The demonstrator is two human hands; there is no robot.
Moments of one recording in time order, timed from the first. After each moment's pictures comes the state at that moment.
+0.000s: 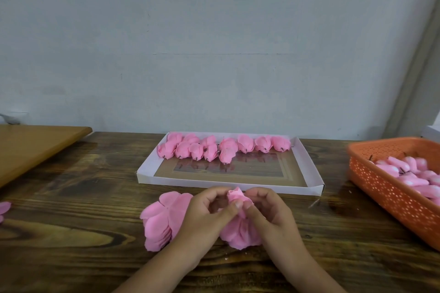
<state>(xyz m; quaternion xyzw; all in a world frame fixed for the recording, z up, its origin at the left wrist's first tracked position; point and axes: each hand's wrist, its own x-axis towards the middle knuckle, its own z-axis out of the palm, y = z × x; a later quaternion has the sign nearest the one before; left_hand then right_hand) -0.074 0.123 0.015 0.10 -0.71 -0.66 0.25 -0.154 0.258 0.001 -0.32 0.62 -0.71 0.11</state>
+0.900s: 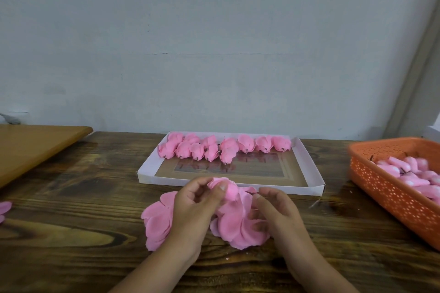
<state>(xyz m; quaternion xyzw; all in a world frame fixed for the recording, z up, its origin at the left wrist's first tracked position) -0.081 0.109 0.010 0.17 -0.58 -0.71 0.34 -0.157 0.261 0.014 -0.16 0.63 -0.73 0.18</state>
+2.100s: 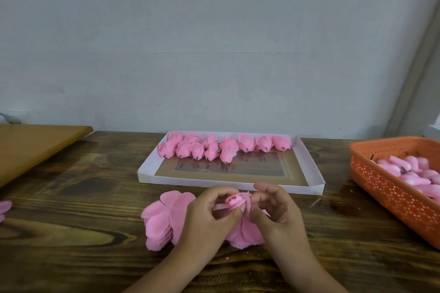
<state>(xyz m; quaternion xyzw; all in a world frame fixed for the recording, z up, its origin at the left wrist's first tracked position) -0.076 0.123 0.003 0.07 -0.75 -0.56 0.33 -0.141 0.261 0.016 -0.29 0.60 -0.75 0.06</state>
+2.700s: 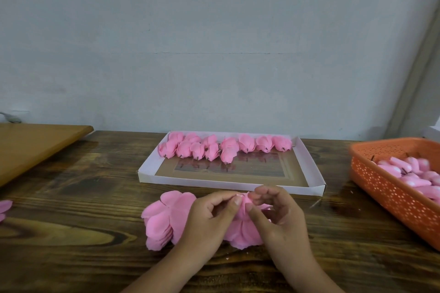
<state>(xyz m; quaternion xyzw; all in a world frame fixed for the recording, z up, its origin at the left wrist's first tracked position) -0.076 0.125 0.009 0.06 -0.75 -0.58 0.31 -0.145 0.259 0.008 -0.31 0.63 -0.71 -0.02</state>
